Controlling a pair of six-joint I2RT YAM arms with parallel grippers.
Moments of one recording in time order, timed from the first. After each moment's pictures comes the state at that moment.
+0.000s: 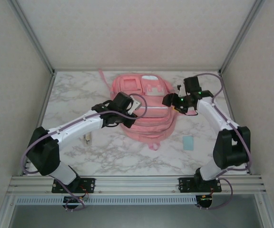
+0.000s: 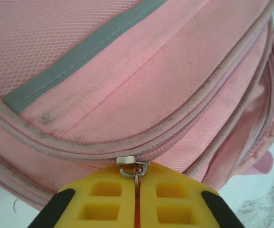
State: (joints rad) left arm -0.78 1.56 1.20 -0.56 0.05 -0.11; right arm 0.23 1.54 1.21 -0.69 -0.42 0.51
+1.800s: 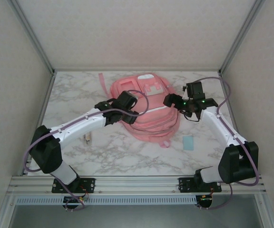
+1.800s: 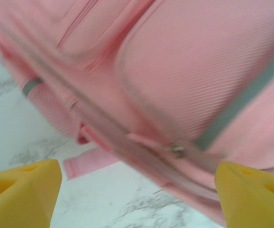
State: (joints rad) left arm -0.82 1.59 1.30 -0.64 -0.32 -0.11; right arm 0.25 1.39 1.12 -0.63 -0.23 0.56
